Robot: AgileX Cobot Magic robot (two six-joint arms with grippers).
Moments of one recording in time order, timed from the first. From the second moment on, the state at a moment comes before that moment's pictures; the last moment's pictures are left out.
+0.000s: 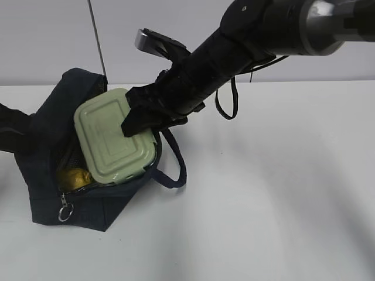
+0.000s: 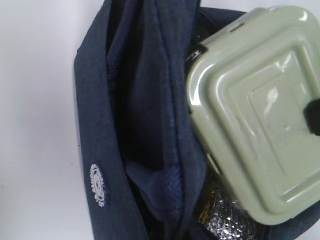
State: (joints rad) left arm -0.11 1.32 -0.89 -0.40 0.80 0.38; right arm 0.48 2.06 -1.64 0.85 0.88 -0.58
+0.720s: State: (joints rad) left arm -0.11 1.32 -0.89 -0.42 0.80 0.38; right arm 0.56 2.14 -1.74 0.87 0.80 -0.56
